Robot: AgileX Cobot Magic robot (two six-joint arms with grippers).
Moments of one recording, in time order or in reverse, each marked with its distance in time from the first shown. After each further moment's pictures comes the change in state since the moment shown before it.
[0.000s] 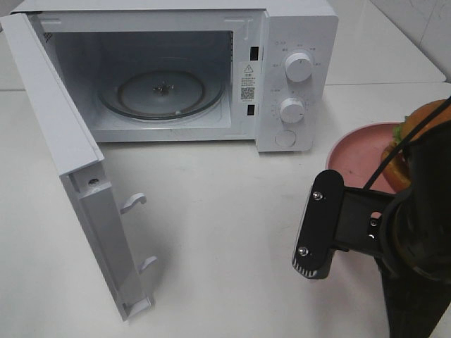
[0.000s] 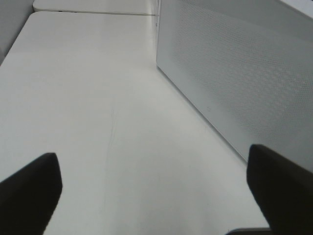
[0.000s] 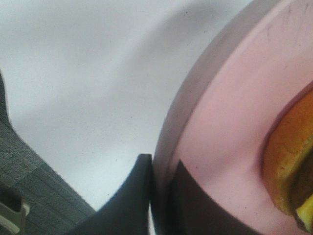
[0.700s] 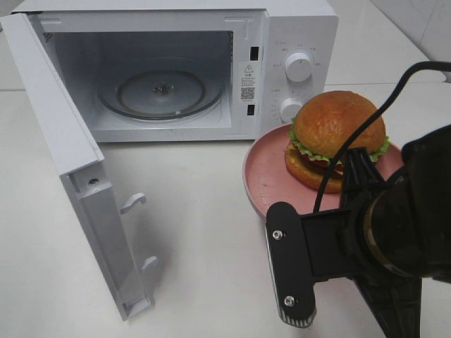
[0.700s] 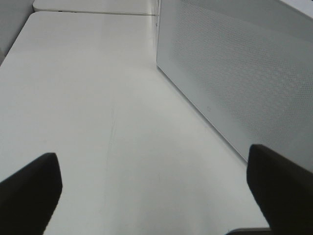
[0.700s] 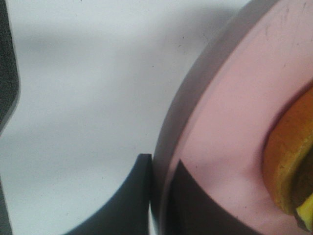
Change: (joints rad) left arm 0.000 0.000 0.000 0.000 0.000 0.000; right arm 0.000 0.000 0.005 -0.047 -0.222 -0.417
